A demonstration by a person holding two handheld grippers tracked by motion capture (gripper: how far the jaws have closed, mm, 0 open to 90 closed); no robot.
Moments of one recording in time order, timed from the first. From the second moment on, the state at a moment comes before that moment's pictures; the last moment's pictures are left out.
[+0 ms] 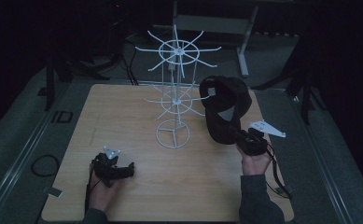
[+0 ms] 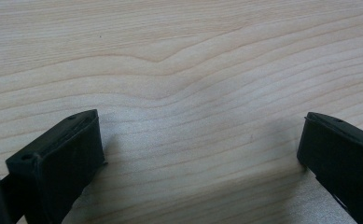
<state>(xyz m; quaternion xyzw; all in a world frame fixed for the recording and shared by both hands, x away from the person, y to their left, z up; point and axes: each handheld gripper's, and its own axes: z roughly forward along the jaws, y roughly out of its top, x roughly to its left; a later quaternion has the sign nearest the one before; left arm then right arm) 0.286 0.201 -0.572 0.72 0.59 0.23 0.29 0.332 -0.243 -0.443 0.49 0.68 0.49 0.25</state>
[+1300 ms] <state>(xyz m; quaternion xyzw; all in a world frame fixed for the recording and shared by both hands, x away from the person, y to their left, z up) 0.286 0.201 -0.572 0.72 0.59 0.23 0.29 0.332 -0.242 -0.425 0.46 0.67 0.51 0.27</state>
